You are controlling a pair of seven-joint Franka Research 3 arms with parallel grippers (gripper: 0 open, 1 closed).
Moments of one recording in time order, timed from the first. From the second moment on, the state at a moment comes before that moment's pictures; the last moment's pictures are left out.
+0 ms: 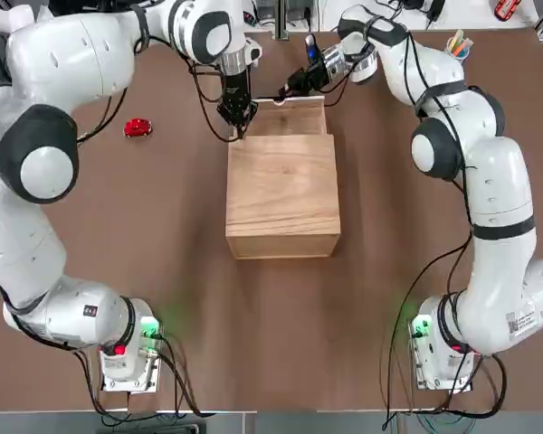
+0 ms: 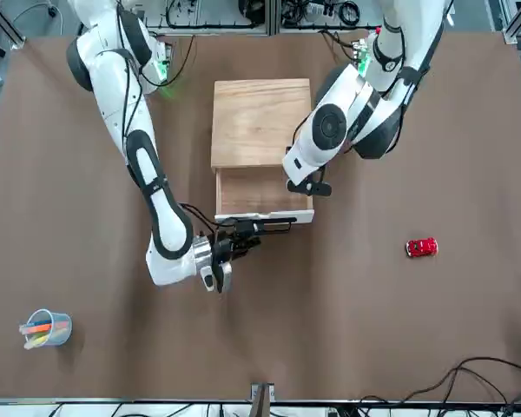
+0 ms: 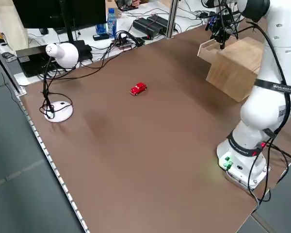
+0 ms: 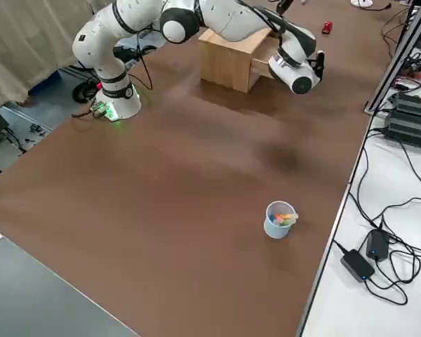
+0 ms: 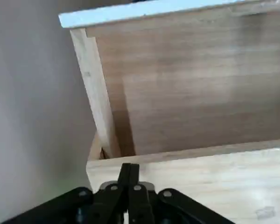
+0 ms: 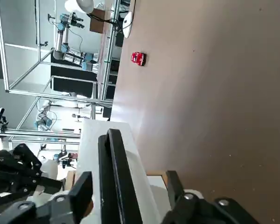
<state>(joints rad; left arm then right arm) -0.14 0.39 -0.60 -1.69 -0.02 1.81 -0.61 0.37 1.02 0.06 -1.19 1.35 1.83 -0.76</state>
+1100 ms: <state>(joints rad) -0.04 0.21 -0.20 -1.67 0.03 1.79 -0.58 0.21 0.92 0.01 -1.14 1.07 1.68 -0.50</state>
